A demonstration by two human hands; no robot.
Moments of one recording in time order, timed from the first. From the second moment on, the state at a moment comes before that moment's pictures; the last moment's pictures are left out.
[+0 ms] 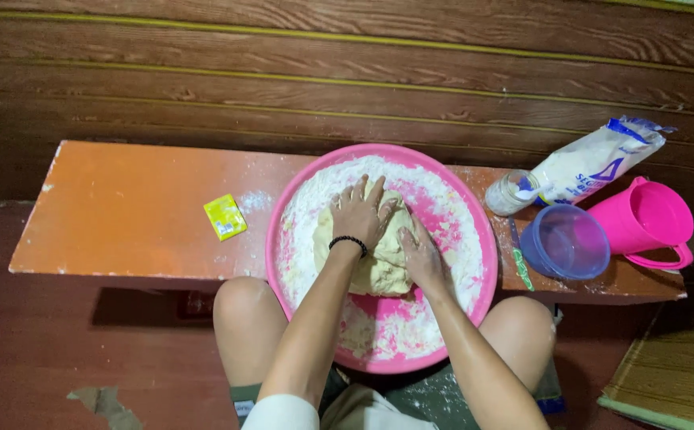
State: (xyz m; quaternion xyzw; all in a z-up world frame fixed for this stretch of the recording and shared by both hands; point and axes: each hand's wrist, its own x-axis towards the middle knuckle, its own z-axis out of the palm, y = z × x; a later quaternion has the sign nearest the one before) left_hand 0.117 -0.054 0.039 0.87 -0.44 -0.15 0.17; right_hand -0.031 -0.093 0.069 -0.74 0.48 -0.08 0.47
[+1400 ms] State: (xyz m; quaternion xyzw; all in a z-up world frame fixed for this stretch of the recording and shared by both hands) left_hand 0.014 -0.059 0.041 0.89 -0.39 0.13 0.19; right_hand -0.093 -0.193 -0.061 -0.92 0.23 -0.03 0.33
